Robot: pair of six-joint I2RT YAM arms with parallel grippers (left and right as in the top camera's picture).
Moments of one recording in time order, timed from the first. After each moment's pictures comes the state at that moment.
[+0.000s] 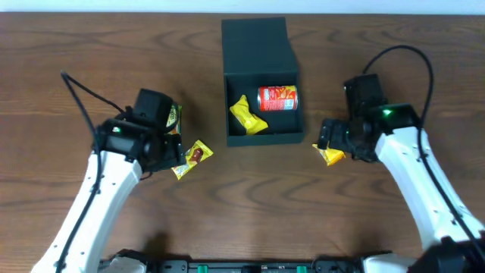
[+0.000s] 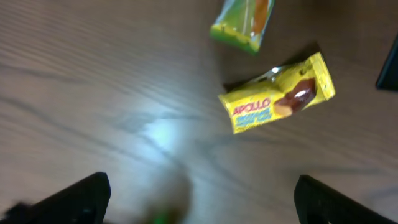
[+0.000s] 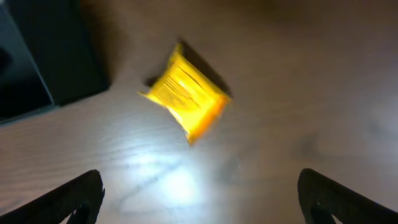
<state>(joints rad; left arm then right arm) -0.26 1.32 1.10 -1.17 -0.14 -0.51 0.18 1.48 1.13 -1.01 0.08 0.36</state>
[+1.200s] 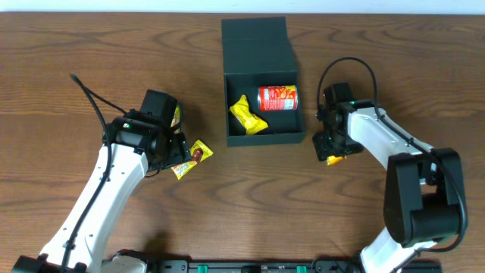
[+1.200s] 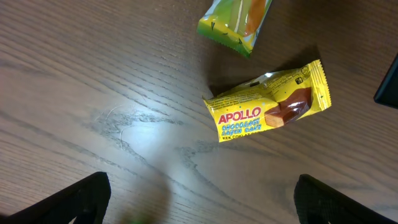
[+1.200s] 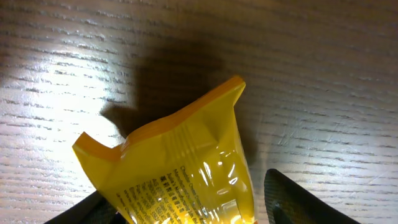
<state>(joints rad) -0.25 1.37 1.06 -1.10 -0.11 -0.57 0.16 1.84 1.08 -0.80 0.12 -0.03</state>
